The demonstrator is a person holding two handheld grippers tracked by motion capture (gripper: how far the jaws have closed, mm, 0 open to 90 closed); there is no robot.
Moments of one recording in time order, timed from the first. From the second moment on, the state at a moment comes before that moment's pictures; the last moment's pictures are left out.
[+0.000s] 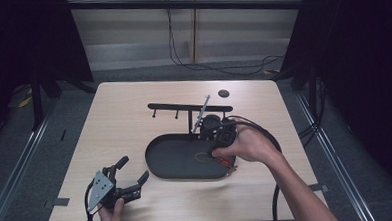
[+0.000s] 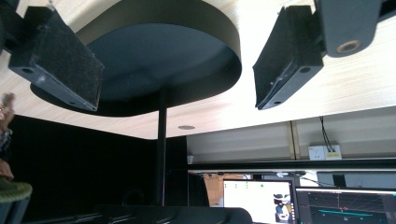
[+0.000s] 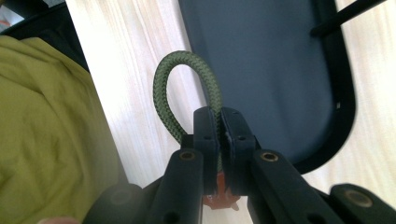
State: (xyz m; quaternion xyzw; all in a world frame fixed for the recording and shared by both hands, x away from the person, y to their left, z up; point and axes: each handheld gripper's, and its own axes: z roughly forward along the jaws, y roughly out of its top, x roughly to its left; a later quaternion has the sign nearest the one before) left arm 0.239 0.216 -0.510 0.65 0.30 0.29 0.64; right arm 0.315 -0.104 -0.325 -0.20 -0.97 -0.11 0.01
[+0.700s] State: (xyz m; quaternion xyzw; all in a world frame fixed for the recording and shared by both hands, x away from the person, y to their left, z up) left arm 0.239 0.215 -0.510 0.65 0.30 0.28 0.64; right arm 0.357 -0.082 -0.275 -0.19 -0.98 -0.10 -0.03
